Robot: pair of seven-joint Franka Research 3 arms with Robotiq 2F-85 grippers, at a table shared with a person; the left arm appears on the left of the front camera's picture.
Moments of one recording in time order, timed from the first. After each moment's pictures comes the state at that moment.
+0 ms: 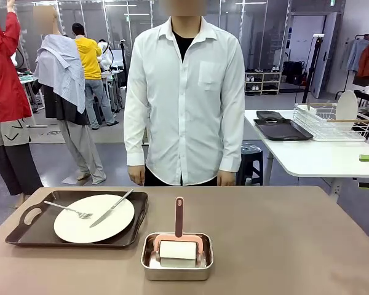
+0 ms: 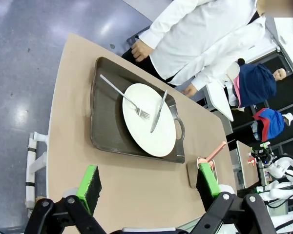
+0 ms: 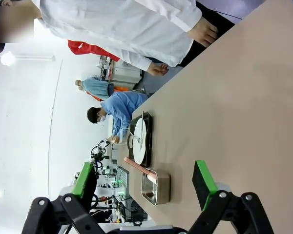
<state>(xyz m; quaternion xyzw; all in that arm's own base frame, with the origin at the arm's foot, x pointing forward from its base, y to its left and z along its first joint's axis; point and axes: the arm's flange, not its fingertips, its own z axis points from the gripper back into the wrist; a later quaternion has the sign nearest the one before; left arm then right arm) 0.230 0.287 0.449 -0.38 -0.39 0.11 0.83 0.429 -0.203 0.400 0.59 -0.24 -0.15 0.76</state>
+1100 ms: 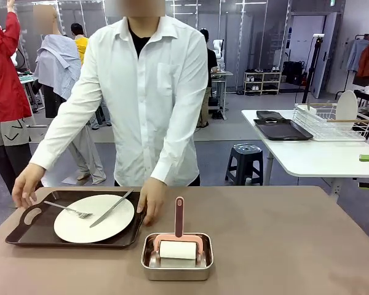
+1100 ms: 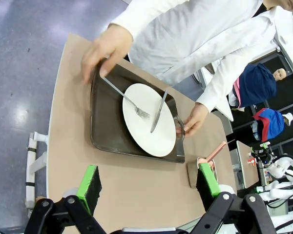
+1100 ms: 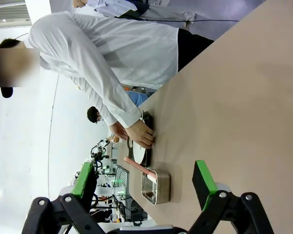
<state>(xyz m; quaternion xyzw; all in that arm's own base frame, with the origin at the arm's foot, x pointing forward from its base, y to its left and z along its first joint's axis) 0.230 0.287 0.449 -0.38 -0.39 0.11 0.83 0.429 -0.203 0.400 0.59 -0.24 -0.15 0.76</state>
